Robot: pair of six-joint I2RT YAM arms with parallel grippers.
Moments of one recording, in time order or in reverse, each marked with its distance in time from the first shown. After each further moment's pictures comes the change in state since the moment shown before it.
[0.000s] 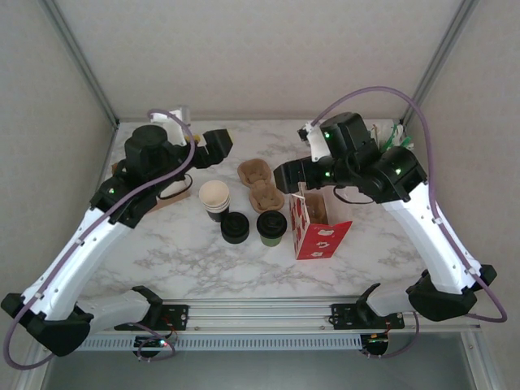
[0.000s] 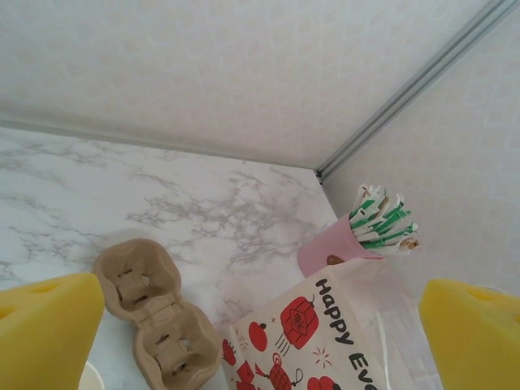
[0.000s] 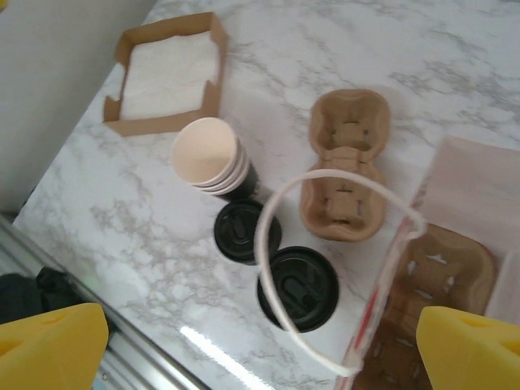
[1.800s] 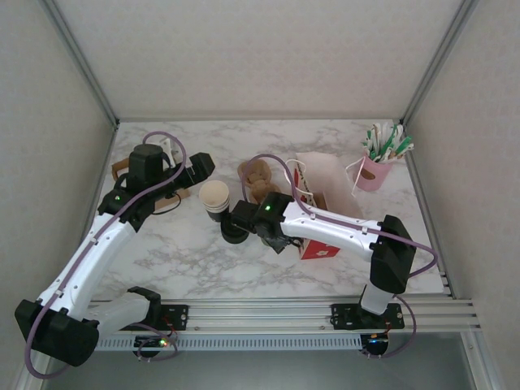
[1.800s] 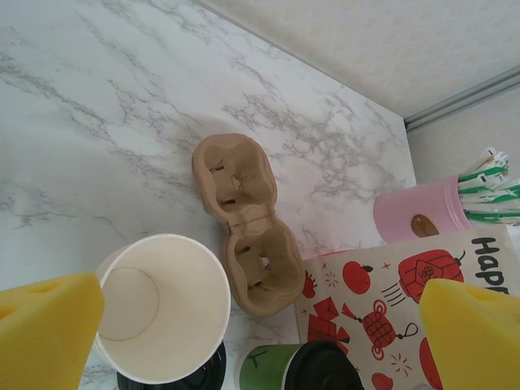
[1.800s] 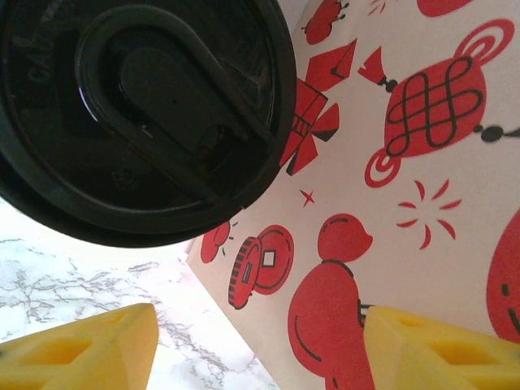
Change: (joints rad) left arm 0.245 -0.036 -0.306 -0.012 0.201 -0.101; right arm 0.363 0.338 -0.435 -0.125 0.567 0.136
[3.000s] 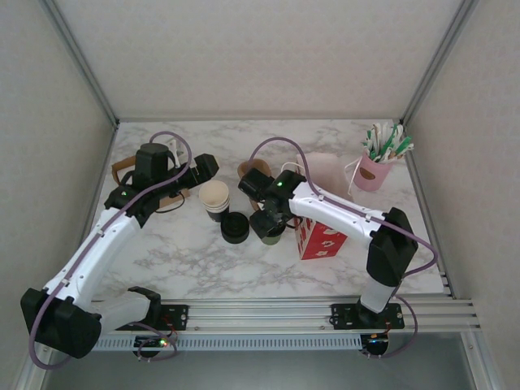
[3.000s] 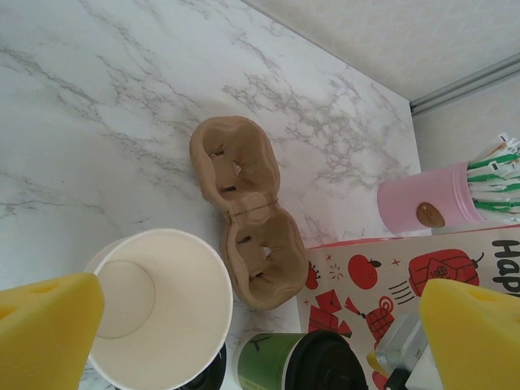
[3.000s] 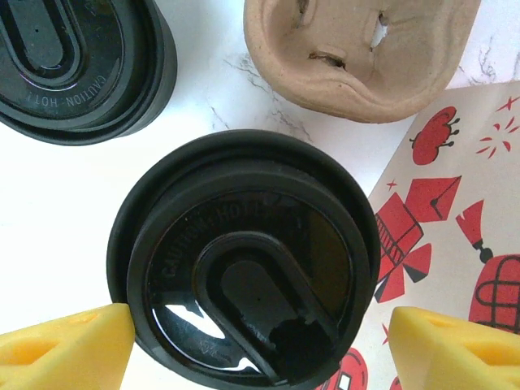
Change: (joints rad) left arm 0.000 0.053 -0.011 0.023 0.033 -0.003; right arm -0.179 0.024 0.050 0.240 -0.318 -0.175
